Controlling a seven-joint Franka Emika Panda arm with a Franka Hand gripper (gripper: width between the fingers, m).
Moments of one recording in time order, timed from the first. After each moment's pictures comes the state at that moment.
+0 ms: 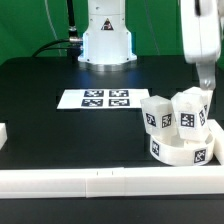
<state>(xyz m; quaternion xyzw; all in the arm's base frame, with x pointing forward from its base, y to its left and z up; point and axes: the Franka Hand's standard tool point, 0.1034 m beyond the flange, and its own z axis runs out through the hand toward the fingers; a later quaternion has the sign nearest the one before) 0.607 0.108 0.134 -0.58 0.81 0.03 0.10</state>
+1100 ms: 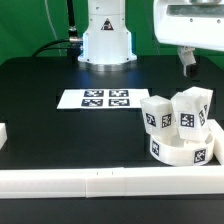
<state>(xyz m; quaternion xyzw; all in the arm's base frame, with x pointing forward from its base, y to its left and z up) 0.606 0.111 0.128 -0.91 0.40 -0.01 0.04</state>
